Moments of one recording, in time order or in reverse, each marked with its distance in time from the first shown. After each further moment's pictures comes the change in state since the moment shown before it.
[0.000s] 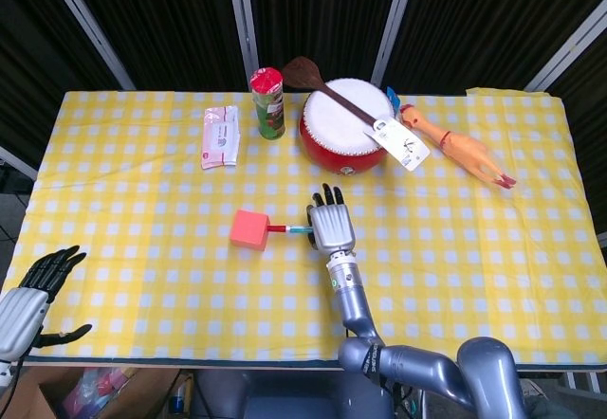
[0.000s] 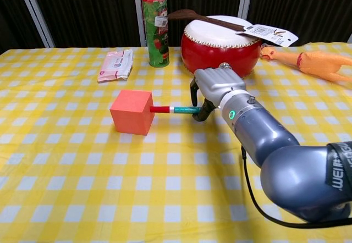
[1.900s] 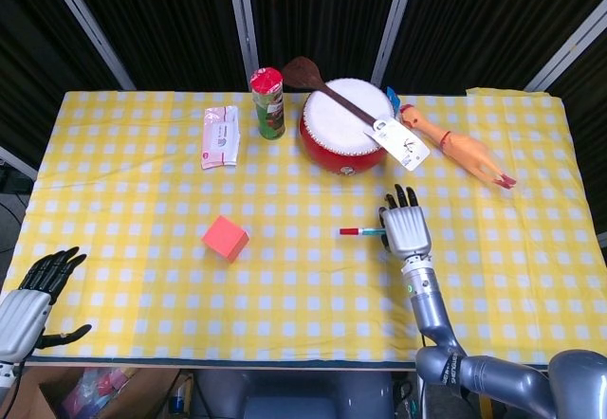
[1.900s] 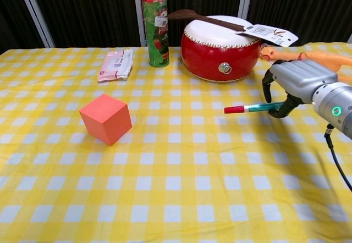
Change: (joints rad) left arm 0.011 -0.021 -0.002 0.002 -0.012 0.007 0.077; right arm -0.227 0.377 -0.165 -0.235 -0.089 0.041 0.019
